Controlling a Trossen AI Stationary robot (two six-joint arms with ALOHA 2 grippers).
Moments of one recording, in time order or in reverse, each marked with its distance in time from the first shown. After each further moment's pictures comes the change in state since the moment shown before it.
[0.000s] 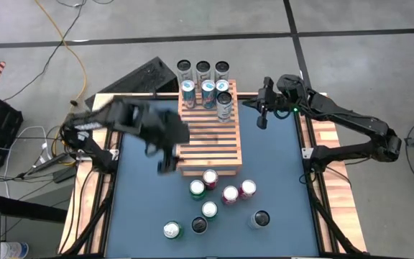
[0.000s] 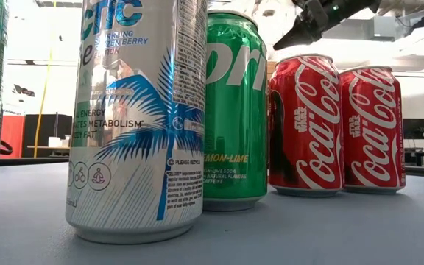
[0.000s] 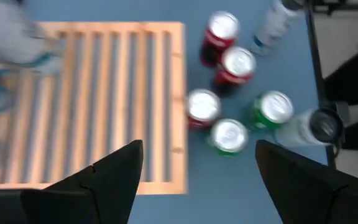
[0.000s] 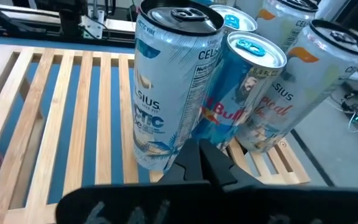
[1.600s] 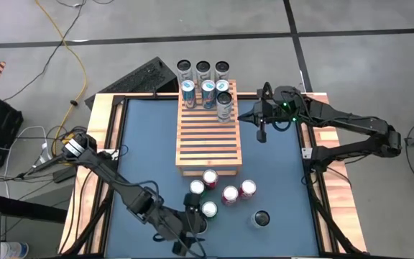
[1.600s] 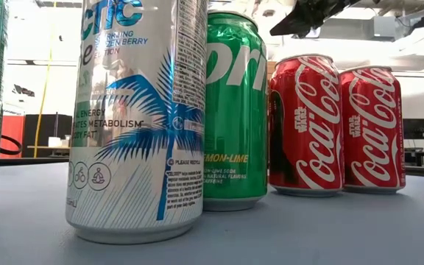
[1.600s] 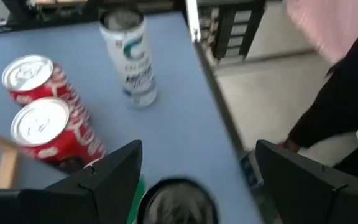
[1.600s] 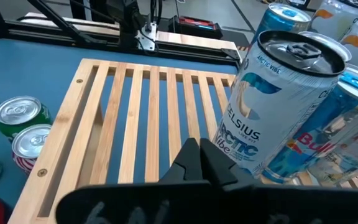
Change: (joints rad) left arm -0.541 0.072 -0.760 1.158 -0.288 -0.155; right arm 0.186 -0.006 0.000 -0.007 0.000 0.060
